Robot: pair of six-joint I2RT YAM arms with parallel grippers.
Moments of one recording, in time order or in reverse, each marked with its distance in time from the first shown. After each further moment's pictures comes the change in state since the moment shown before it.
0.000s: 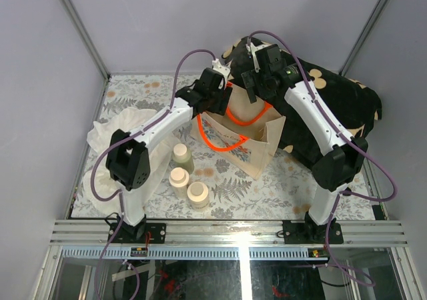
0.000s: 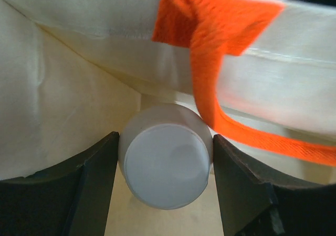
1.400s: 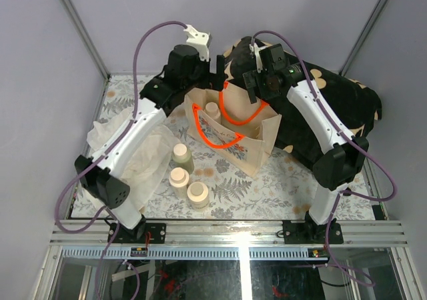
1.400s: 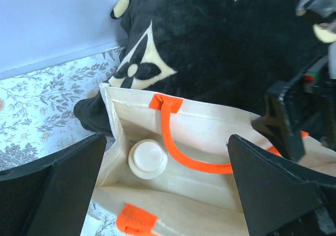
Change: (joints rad) left arm 0.029 -0.209 0.103 0.039 0.036 -0.062; right arm -0.031 0.003 -0.008 -0.013 -0.092 0.027
